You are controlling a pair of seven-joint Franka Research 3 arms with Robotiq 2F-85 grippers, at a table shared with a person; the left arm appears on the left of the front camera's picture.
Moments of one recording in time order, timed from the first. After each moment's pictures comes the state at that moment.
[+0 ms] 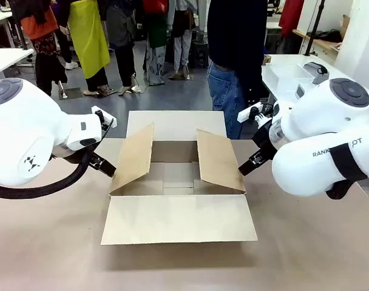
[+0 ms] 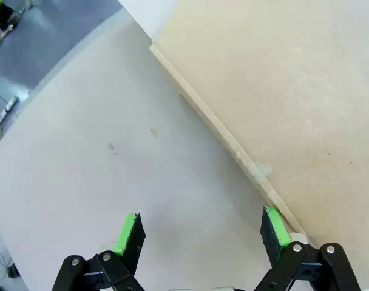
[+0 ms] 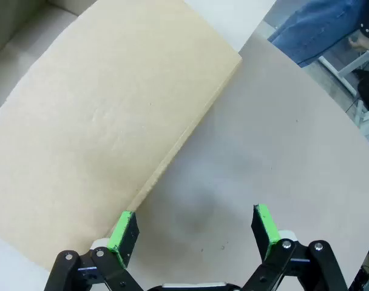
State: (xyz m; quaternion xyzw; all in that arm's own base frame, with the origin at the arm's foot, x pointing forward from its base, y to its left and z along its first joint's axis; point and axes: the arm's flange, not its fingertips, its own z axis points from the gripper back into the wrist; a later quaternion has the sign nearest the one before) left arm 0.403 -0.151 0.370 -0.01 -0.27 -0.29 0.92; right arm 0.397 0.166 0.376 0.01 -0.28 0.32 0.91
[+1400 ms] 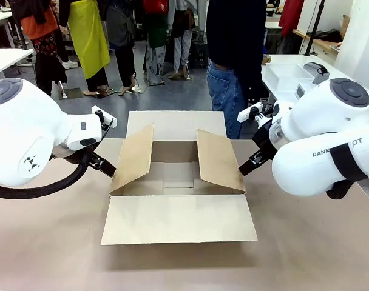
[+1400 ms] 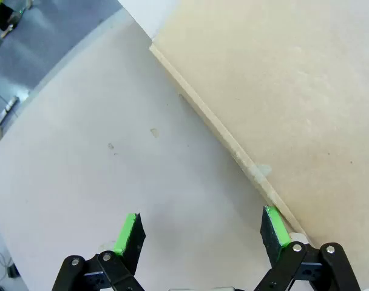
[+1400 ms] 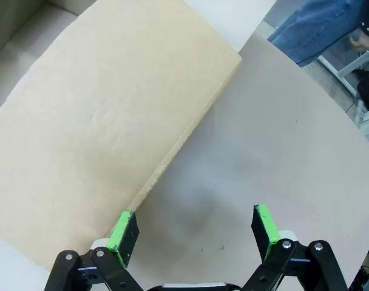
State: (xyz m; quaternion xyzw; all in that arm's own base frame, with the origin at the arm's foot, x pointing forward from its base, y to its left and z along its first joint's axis) left arm 0.403 -0.151 0.370 -0.01 -0.27 -0.29 0.92; right arm 0.397 0.166 0.376 0.01 -0.28 0.32 0.91
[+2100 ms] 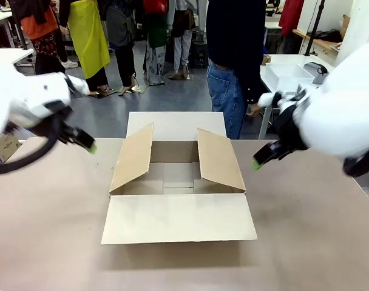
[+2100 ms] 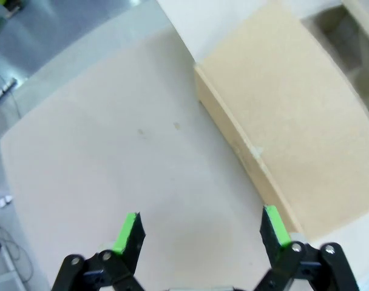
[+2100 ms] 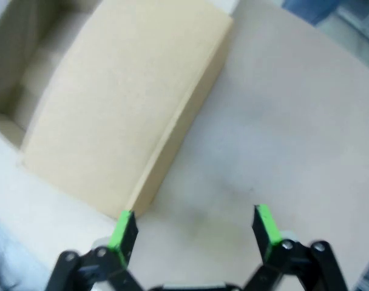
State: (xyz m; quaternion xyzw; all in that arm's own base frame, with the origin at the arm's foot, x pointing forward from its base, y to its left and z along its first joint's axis) left arm 0.377 -0.105 0.472 -0.06 -0.29 -0.22 0.93; right arm 0.364 0.128 0.446 0.11 -0.21 0.22 0.95
